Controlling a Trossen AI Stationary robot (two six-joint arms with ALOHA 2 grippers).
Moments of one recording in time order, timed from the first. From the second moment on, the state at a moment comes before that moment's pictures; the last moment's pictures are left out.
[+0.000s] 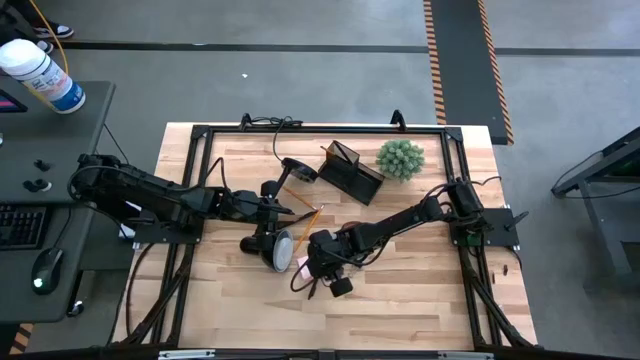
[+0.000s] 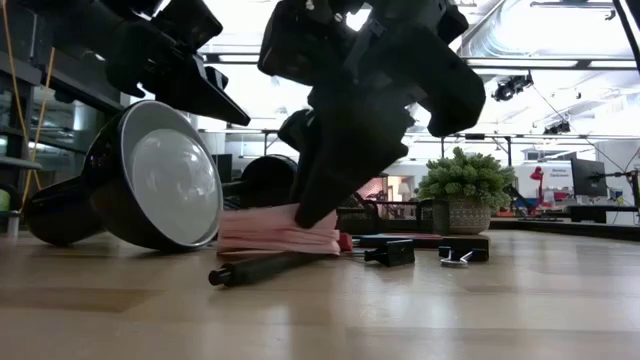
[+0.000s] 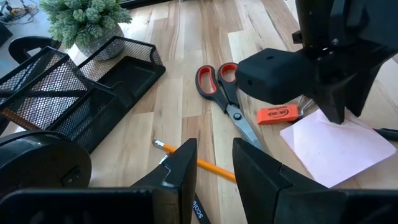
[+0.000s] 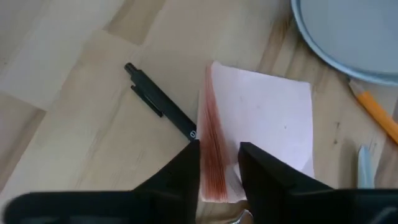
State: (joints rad) left arm 0.00 1.18 0.52 0.12 -0.17 0.13; right arm 0.27 2.08 1.44 -0.36 -0.09 -0.10
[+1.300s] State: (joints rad) left arm 0.00 1.18 0.52 0.11 -0.17 0.13; right arm 0.20 1.93 1.76 -1.28 0.54 0.17
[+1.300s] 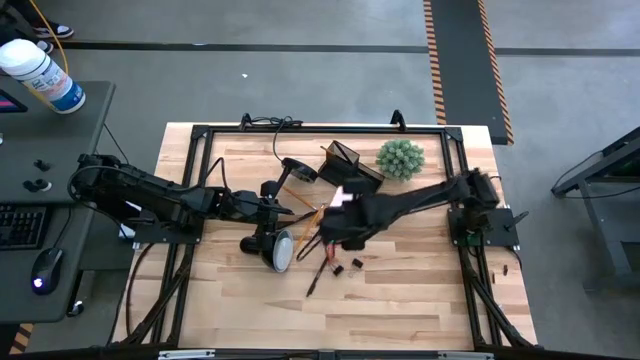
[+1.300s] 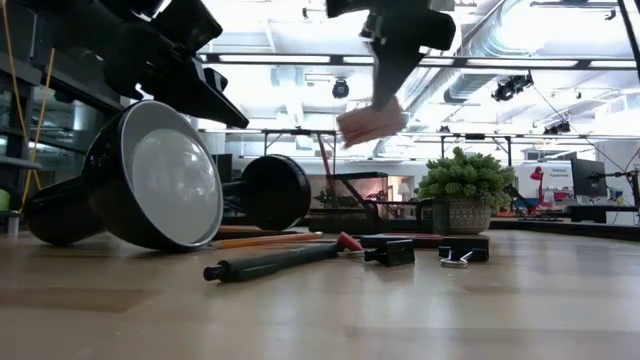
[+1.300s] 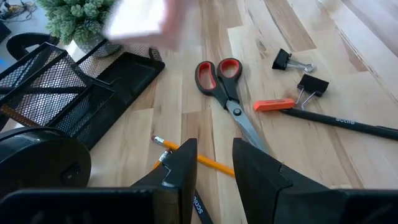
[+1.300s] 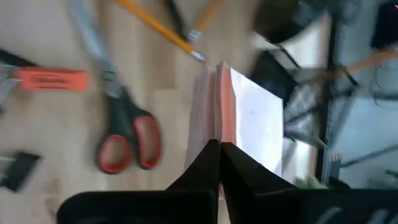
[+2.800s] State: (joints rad) left arm 0.00 1.18 0.52 0.12 -0.17 0.12; right arm -0.11 1.61 1.01 -0.57 0.41 0.21
